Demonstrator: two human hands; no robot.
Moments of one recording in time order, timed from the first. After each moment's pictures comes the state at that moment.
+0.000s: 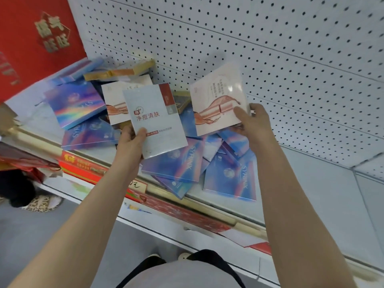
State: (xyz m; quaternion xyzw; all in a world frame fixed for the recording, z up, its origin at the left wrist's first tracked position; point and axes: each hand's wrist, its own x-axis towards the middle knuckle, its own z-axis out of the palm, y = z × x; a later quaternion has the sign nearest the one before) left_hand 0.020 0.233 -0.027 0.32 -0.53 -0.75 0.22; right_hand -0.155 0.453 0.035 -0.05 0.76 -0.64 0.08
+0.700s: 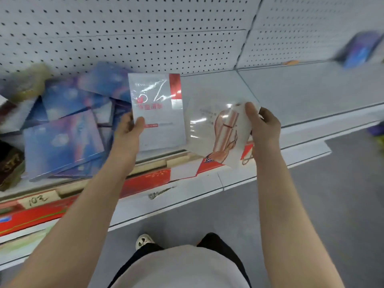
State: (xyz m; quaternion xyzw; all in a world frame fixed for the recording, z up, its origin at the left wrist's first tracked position) left_hand -0.007 0.434 -0.053 0.12 -0.65 -0.75 -0.02; right_hand 0.028 0.712 -0.002 0.28 0.68 -0.66 -0.17
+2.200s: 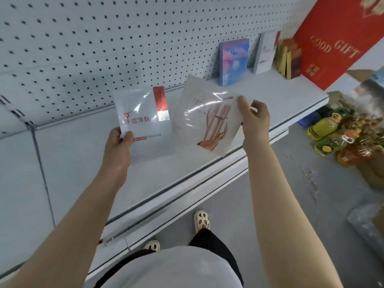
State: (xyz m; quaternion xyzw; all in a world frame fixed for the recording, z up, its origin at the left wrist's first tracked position) left_hand -0.202 1.094 -0.057 0.09 -0.68 -0.72 -0.12; right_hand -0.148 1.373 0.004 0.36 0.64 -0.64 -0.24
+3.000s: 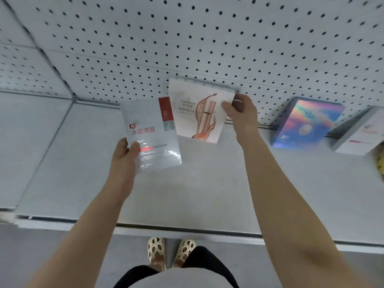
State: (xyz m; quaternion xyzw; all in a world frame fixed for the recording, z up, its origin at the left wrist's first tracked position) left_hand -0.240 1.183 -0.078 0.32 -0.60 -0.74 0.07; right_hand -0.408 1.423 -0.044 0.05 0.75 -0.66 0.03
